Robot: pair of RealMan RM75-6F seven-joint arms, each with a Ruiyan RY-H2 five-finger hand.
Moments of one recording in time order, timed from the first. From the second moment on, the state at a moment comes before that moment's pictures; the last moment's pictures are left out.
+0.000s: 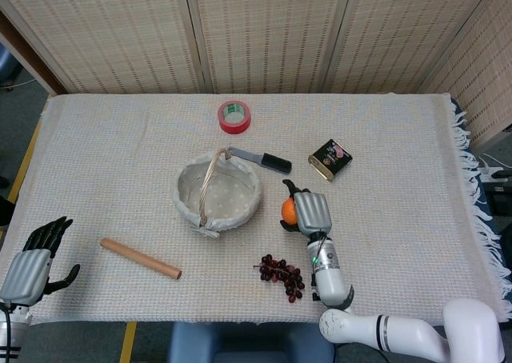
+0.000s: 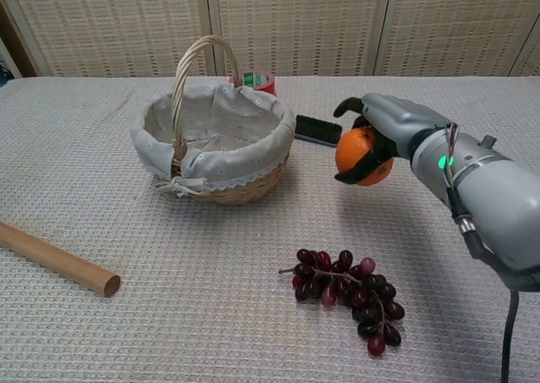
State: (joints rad) left arm -0.14 -1.10 -0.02 -1.70 1.44 1.37 -0.02; right arm 0.70 -1.81 0.35 -1.59 -0.81 1.25 -0.69
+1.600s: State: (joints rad) left arm -0.14 -1.09 -0.01 -1.71 1.45 1.36 -0.05; right arm 0.98 -2.07 0.46 -1.29 -0.94 1.26 -0.60
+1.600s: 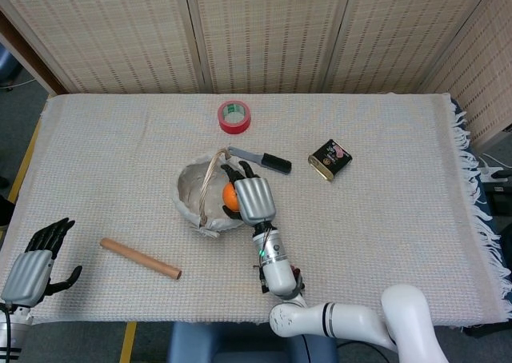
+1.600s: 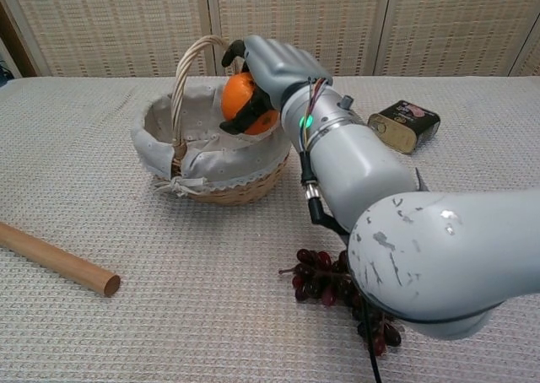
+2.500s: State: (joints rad) left arm -0.14 -1.09 -0.01 -1.71 1.45 1.36 -0.02; right arm 0.73 -1.65 0.30 -1.77 -1.00 1.36 -0.66
